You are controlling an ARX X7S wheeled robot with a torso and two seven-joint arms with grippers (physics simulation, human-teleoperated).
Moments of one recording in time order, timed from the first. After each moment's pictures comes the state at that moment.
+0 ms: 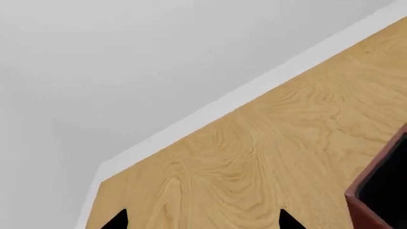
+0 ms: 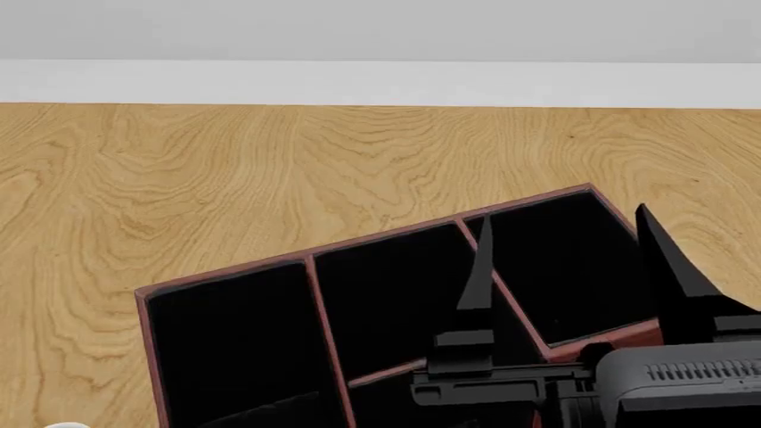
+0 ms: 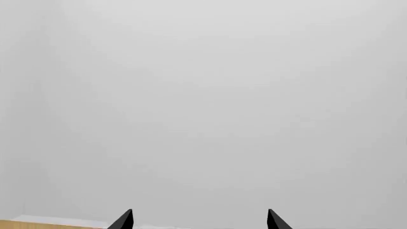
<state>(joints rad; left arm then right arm) -0.90 -1.08 -0.06 0.58 -0.79 -1.41 0.23 0.22 0.32 -0.01 -0.87 0.36 0.65 0.22</state>
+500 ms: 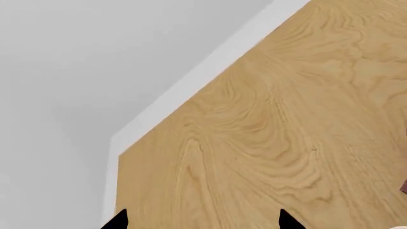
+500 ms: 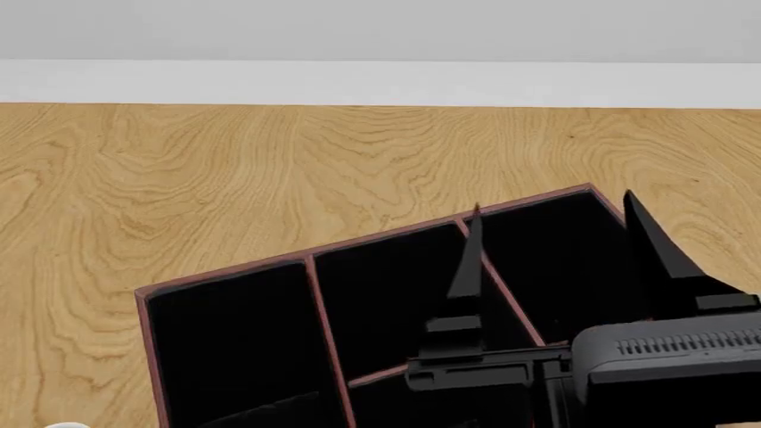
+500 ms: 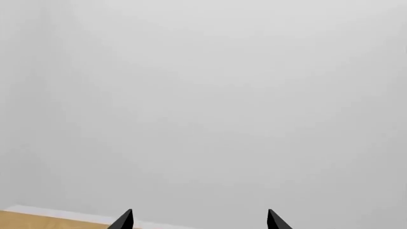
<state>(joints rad) -1.33 -1.16 0.62 0.19 -0.37 -1.16 0.65 0.26 0.34 -0.06 -0.82 0.32 0.64 0.22</state>
